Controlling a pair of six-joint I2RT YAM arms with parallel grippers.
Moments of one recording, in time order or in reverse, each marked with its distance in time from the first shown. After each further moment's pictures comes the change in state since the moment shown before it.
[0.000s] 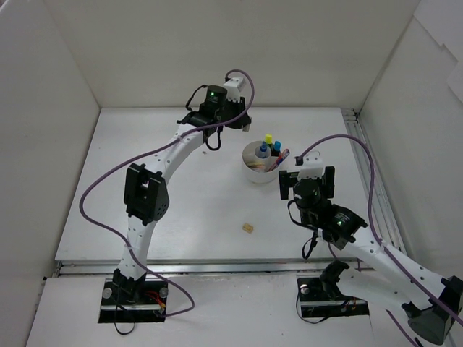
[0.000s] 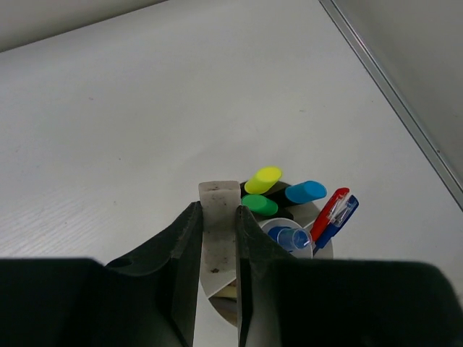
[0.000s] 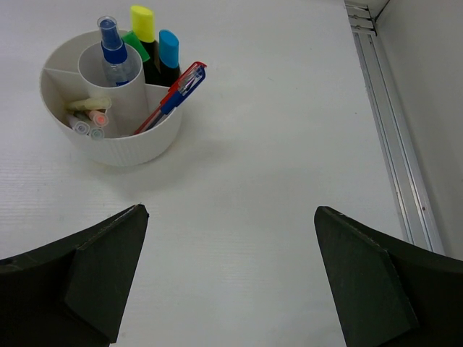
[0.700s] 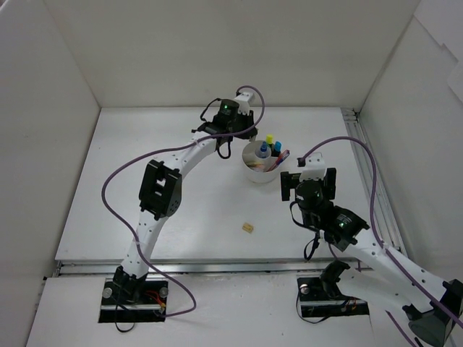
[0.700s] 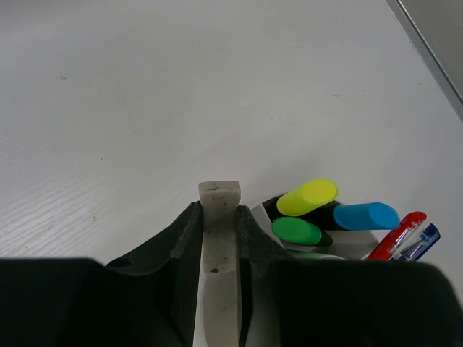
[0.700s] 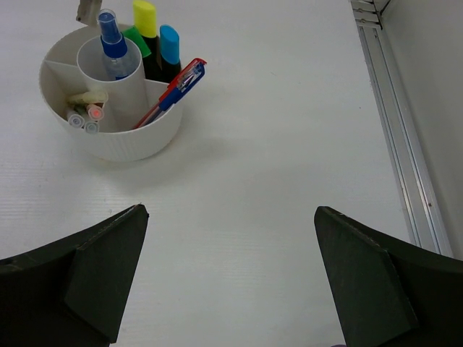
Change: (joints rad) left arm -0.040 0.194 0.048 0.100 -0.040 0.003; right arm -0.012 -0.027 -0.022 -0.004 -0.021 0.012
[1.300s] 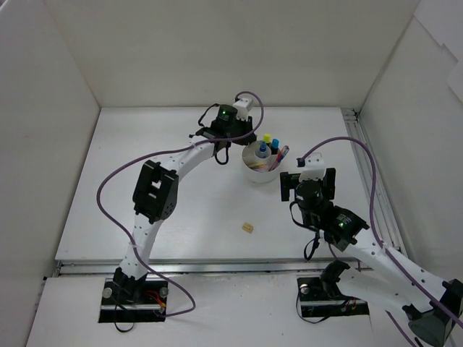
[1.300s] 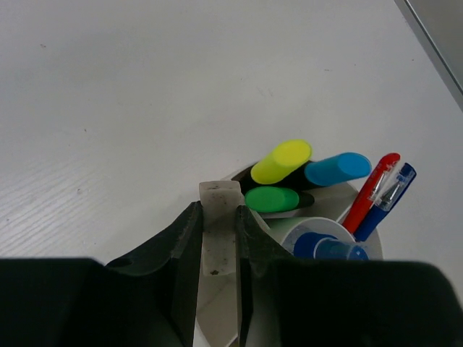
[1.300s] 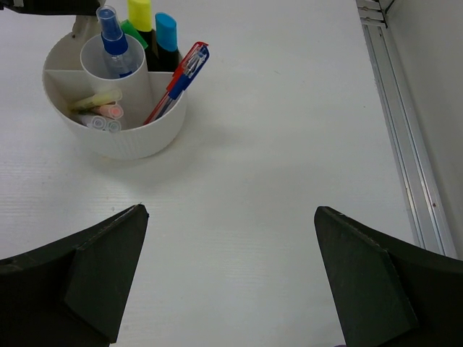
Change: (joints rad) left arm -0.010 -0.085 -0.171 0.073 0.015 -0.005; right arm -0.002 0.000 -0.004 0.000 -0.012 0.003
